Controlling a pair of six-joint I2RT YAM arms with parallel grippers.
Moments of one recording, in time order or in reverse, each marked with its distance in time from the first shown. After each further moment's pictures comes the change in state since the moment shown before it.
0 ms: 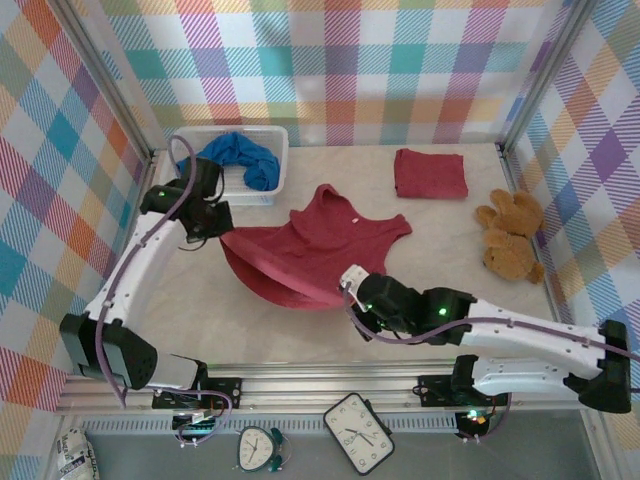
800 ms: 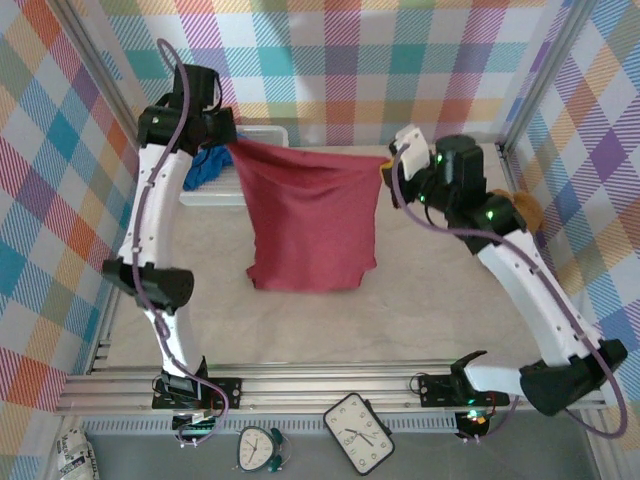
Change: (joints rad) left arm 0.013 0.588 1.092 -0.081 0.014 0.154; right arm -0.796 0.282 0.608 0.146 -0.385 -0.445
